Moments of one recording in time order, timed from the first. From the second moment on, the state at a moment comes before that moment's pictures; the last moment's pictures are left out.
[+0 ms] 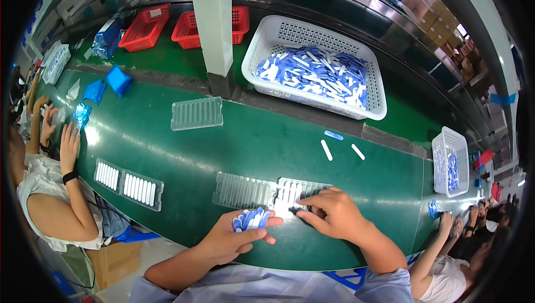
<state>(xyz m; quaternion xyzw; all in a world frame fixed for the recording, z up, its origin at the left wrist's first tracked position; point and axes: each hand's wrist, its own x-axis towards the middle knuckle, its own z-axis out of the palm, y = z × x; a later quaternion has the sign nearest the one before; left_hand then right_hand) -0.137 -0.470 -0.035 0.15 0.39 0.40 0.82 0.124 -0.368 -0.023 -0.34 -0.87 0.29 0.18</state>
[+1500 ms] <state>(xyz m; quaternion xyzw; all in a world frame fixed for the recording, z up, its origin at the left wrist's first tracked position) -0.137 -0.456 -0.034 0.25 0.40 0.36 0.80 0.142 -0.379 -0.032 -0.33 -0.91 0.07 0.24</state>
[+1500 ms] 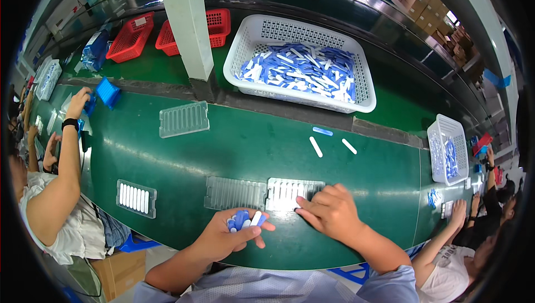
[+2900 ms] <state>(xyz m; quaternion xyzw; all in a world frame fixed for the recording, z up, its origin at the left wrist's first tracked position) -0.141 -0.406 -0.033 0.29 0.37 0.25 0.85 0.132 -0.337 -0.008 -0.49 -0.81 0.29 0.15</state>
